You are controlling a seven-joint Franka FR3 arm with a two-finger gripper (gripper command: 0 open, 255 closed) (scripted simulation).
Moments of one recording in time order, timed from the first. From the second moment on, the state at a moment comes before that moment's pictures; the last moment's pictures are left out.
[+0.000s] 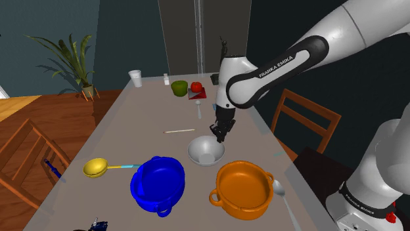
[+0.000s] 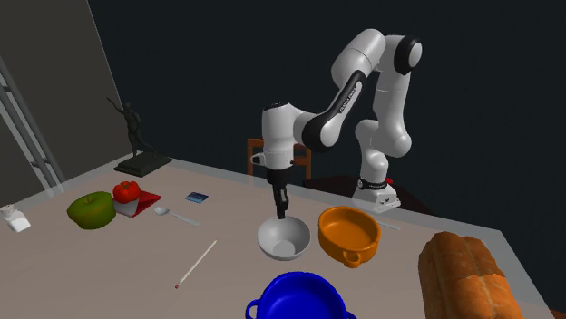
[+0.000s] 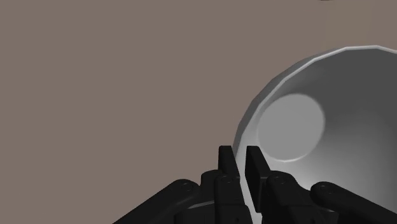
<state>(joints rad) 0.17 -0.01 0.20 -2.31 0.21 2.35 0.24</state>
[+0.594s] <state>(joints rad) 0.17 -0.08 0.19 -2.25 0.21 2.22 0.26</state>
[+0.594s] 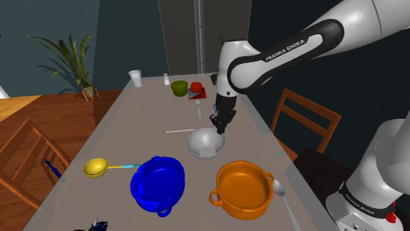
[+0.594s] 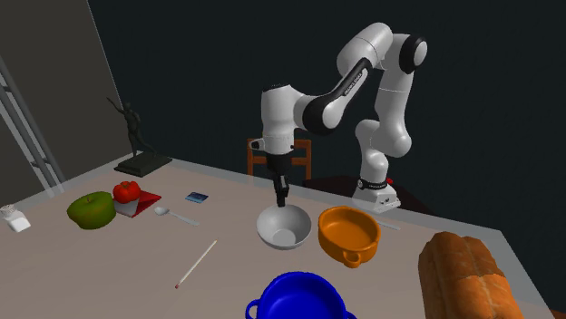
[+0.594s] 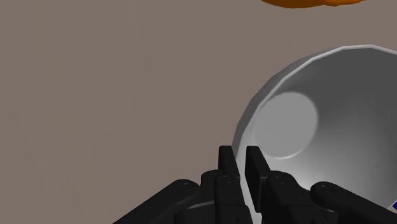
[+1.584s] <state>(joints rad) 0.16 -0.15 0.18 -2.12 0.20 2.02 0.28</state>
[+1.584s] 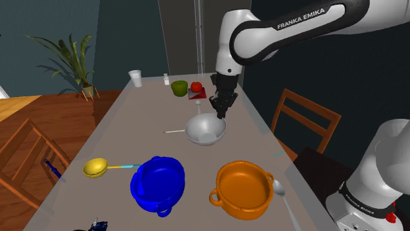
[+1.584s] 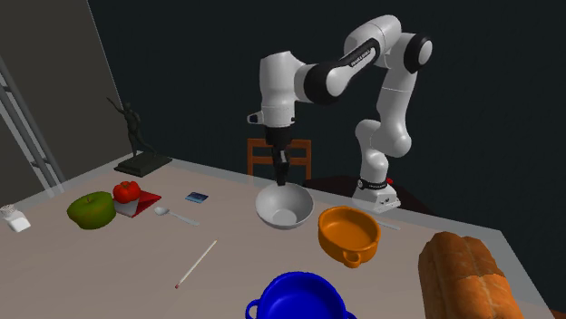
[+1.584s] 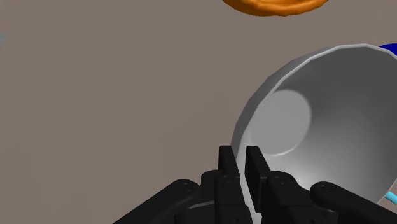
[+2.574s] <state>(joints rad) 0.29 0.09 0.33 -1.73 0.11 1.91 0.60</state>
